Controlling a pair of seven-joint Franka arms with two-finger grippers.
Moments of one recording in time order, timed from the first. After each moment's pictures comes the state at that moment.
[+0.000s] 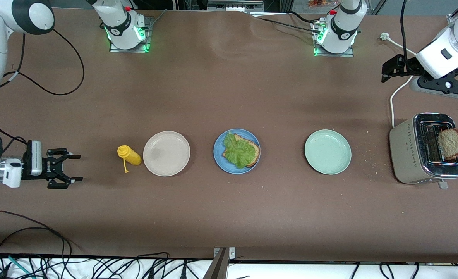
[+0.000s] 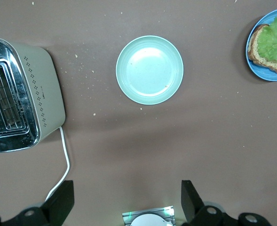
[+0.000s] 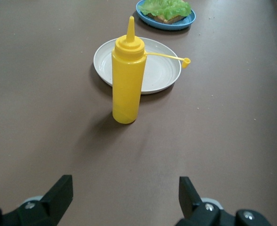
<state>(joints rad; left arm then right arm) 0.00 -0.03 -0.09 -1.61 0.00 1.43 0.08 -0.40 0.95 0.20 -1.08 0.50 1.61 -2.35</state>
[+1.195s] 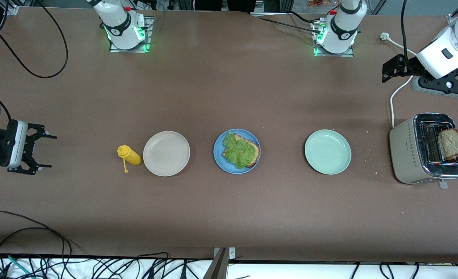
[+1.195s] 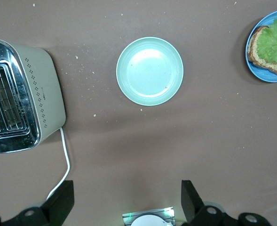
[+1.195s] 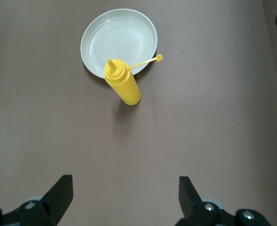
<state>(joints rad) 0.00 -0.03 -0.09 -1.61 0.00 1.43 0.08 -0.26 0.52 0.13 -1.31 0.24 1.68 -1.67</state>
